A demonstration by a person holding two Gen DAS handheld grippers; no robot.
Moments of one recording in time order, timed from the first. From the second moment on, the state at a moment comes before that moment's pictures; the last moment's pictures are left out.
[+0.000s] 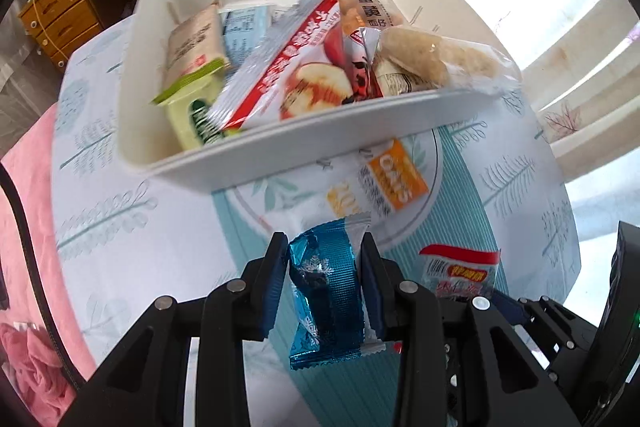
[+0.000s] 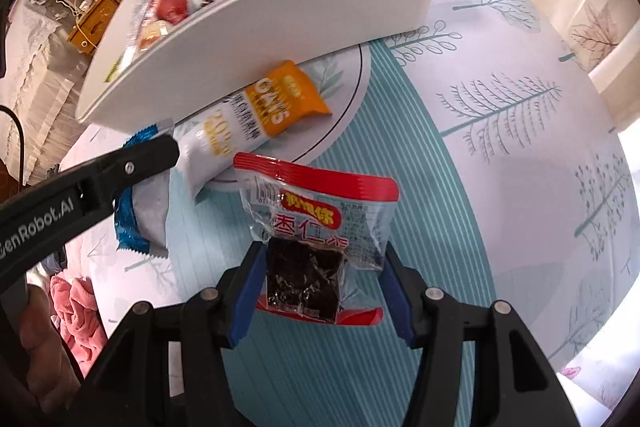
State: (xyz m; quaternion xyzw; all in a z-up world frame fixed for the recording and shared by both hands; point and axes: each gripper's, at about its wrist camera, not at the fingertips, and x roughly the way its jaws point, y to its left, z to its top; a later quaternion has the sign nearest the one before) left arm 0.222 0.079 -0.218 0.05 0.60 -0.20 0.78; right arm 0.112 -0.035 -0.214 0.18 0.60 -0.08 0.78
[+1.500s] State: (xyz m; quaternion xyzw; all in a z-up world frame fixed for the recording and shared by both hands) left arm 0.282 0.083 -0.067 -0.07 0.52 -0.03 0.85; right arm 0.215 -0.131 -0.084 0.14 0.50 0.06 0.85
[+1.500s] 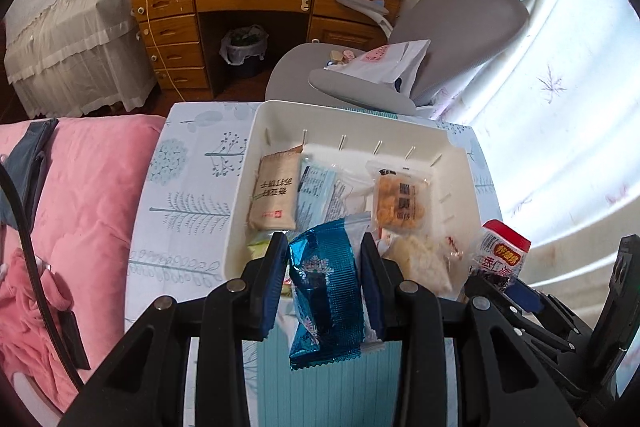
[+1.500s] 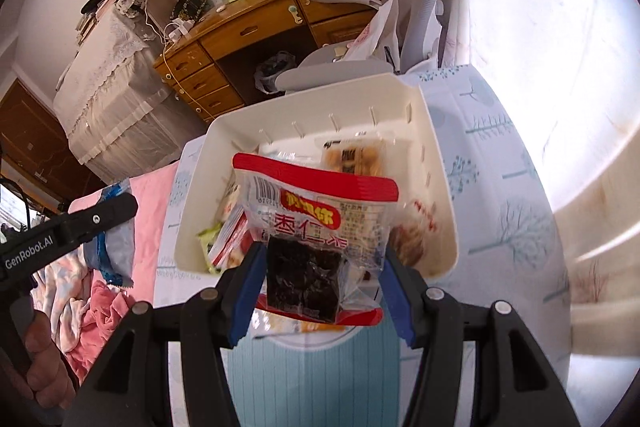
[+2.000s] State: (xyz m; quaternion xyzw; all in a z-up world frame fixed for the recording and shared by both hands) left arm 0.308 0.048 -0.076 -0.08 0.53 0.01 0.84; right arm 0.254 -0.161 -0.106 0.15 0.54 0.10 0.82
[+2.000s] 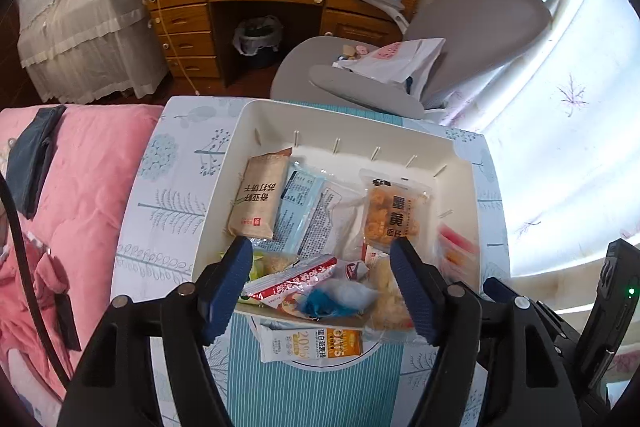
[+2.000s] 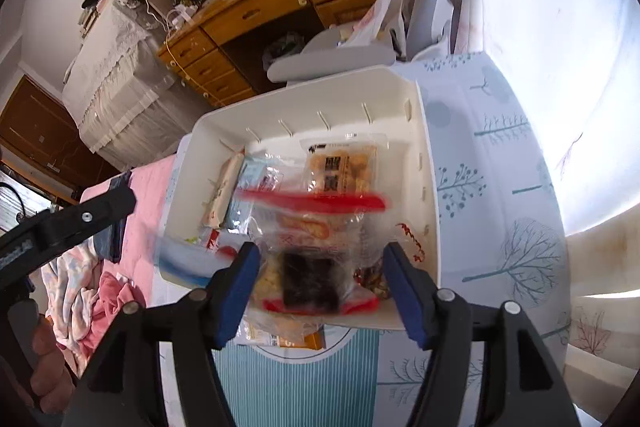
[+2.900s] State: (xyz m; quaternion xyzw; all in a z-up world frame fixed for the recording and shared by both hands) left arm 0.191 0.114 -0.087 -0.15 0.54 0.04 0.82; right arm 0.197 -0.117 -0.108 0.18 0.57 0.11 0.79
